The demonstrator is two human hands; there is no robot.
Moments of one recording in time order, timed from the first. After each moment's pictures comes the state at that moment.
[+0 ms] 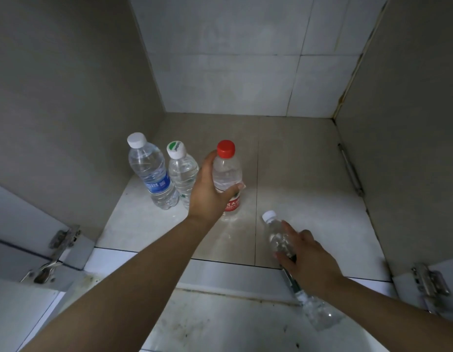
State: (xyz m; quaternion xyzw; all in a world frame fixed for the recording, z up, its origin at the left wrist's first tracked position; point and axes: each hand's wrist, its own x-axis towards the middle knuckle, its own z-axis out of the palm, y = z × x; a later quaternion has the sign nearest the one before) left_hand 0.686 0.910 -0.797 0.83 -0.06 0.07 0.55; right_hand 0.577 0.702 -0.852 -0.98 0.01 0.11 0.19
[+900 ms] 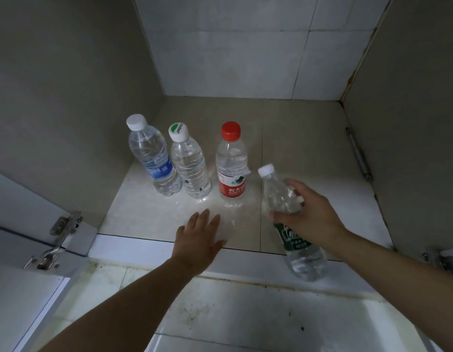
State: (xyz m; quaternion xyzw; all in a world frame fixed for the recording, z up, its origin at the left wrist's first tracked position) left_hand 0.615 0.966 -0.882 0.98 -0.13 -0.15 0.03; right_hand 0.618 0.717 -0.807 -0.89 0.05 0.05 0.46
